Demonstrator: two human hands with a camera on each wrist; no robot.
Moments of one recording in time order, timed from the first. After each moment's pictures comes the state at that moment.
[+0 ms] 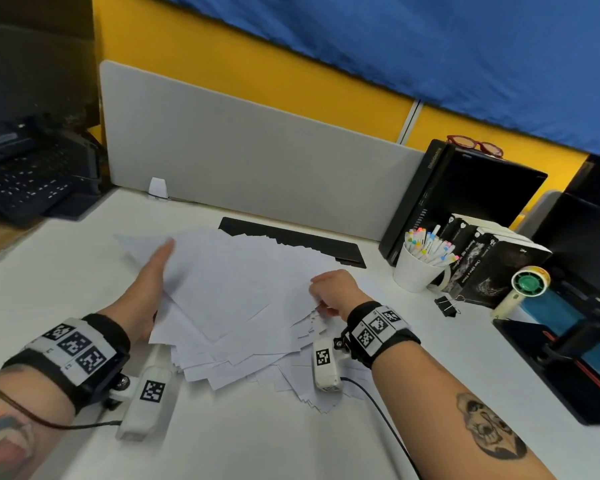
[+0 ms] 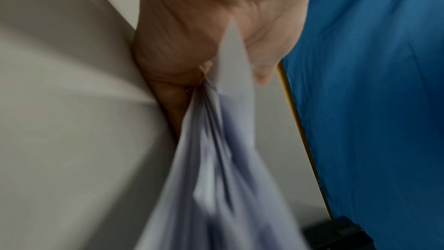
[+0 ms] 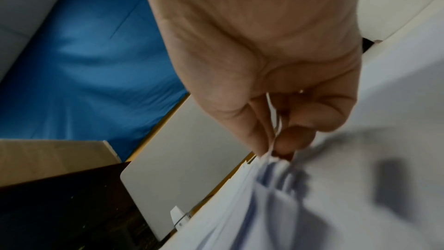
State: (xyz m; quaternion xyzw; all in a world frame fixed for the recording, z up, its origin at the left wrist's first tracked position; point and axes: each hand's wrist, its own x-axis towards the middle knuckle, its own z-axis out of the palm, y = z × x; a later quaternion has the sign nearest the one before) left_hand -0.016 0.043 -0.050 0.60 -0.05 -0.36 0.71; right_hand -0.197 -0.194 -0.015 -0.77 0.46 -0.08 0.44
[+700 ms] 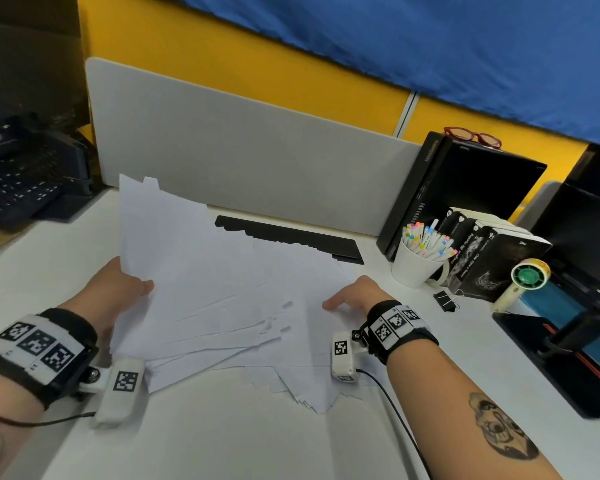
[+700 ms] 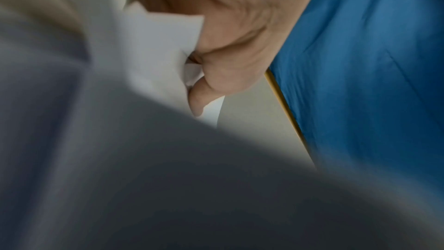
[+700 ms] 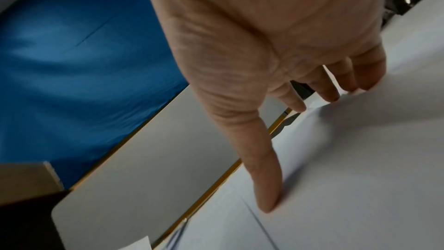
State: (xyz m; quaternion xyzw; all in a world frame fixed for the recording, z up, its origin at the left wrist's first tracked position) left_hand 0.030 0.057 -0.063 0.82 -0.12 -0.19 0.53; right_hand -0.221 -0.241 -0.021 -0.76 0.58 0.00 0.30
